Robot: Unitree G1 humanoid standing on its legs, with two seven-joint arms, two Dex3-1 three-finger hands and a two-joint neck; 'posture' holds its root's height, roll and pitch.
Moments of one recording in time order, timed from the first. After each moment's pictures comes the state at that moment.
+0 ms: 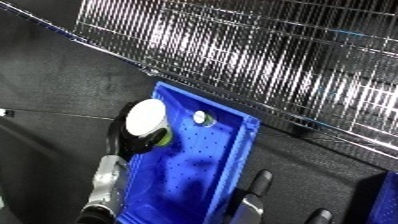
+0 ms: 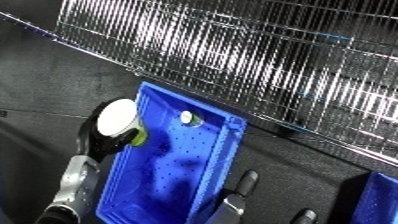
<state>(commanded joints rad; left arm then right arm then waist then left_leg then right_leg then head) -0.32 0.57 0.03 1.17 -0.84 -0.43 -0.09 -0.23 -0.38 0.33 1.18 0.82 -0.24 0.21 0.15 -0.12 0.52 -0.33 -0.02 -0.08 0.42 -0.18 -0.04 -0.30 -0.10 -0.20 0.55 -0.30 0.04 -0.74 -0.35</state>
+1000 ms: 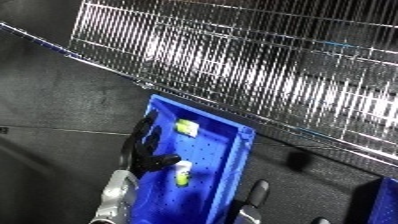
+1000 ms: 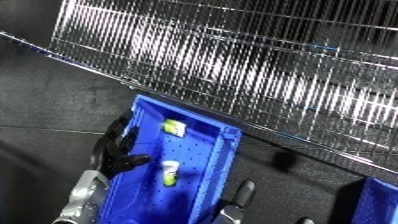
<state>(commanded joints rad) -0.29 0.49 -0.04 1.13 -0.88 -0.33 -0.17 -0.26 -0.37 0.34 1.14 0.80 -0.21 0.18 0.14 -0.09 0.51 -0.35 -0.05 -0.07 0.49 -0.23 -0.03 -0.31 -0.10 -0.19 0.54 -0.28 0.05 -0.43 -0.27</state>
